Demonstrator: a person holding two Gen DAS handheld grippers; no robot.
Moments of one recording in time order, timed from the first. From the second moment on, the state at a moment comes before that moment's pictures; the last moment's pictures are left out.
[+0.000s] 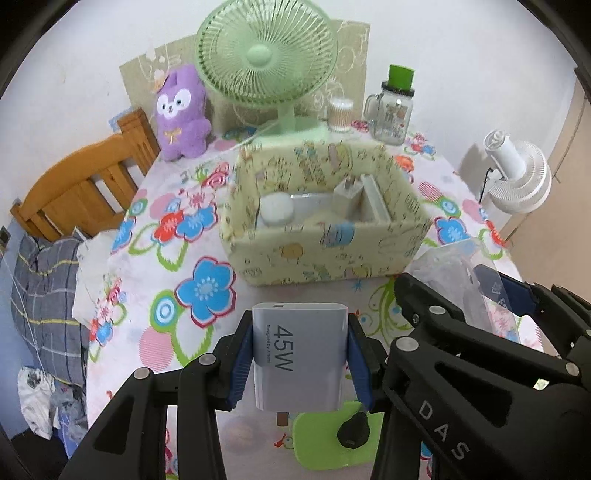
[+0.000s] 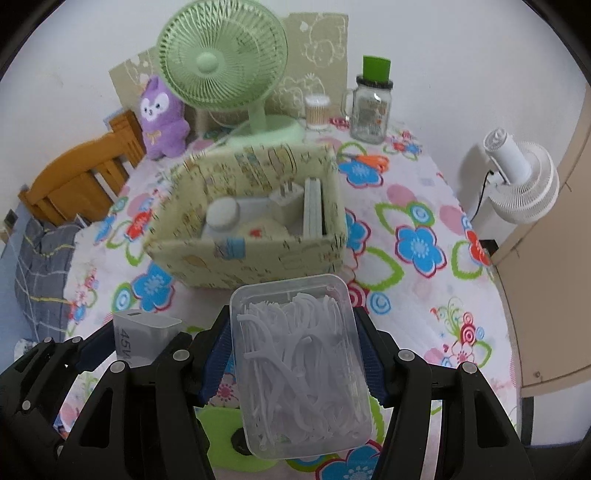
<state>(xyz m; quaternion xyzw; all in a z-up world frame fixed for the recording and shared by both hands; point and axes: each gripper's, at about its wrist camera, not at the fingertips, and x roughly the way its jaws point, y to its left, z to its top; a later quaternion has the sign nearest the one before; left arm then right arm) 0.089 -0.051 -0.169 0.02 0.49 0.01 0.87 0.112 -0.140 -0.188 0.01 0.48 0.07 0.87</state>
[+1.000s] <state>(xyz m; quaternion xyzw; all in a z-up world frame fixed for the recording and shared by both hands) 0.095 -0.044 -0.080 0.01 0.42 0.00 0.91 0.120 -0.133 -0.091 -0.02 0.42 0.09 0.90</state>
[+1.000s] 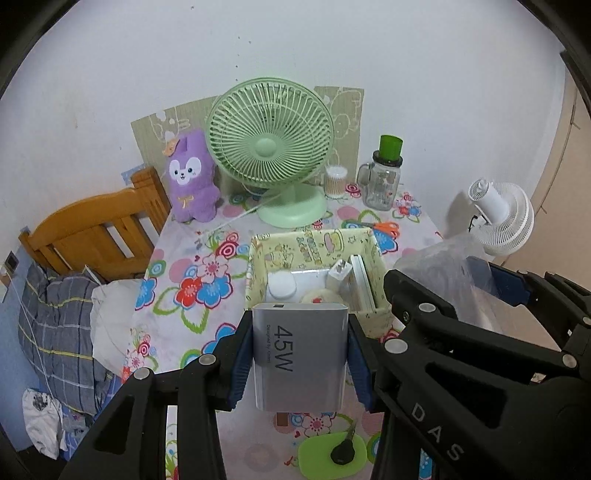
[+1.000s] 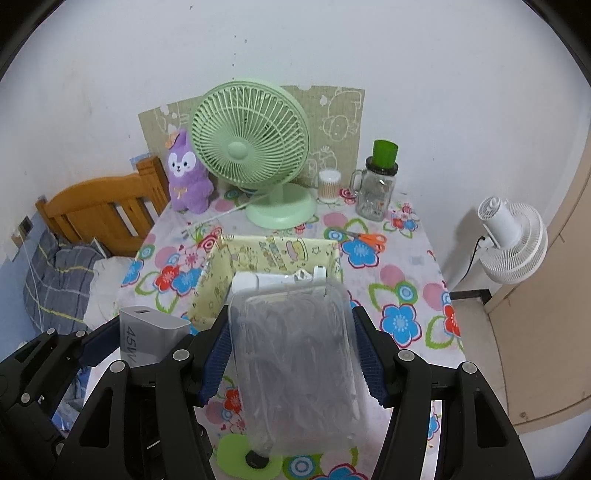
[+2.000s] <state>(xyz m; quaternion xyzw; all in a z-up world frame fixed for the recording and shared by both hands) 0.145 -0.031 -0.090 0.01 0.44 0.00 0.90 0.175 -0.122 -0.106 0.00 0.43 0.09 0.90</state>
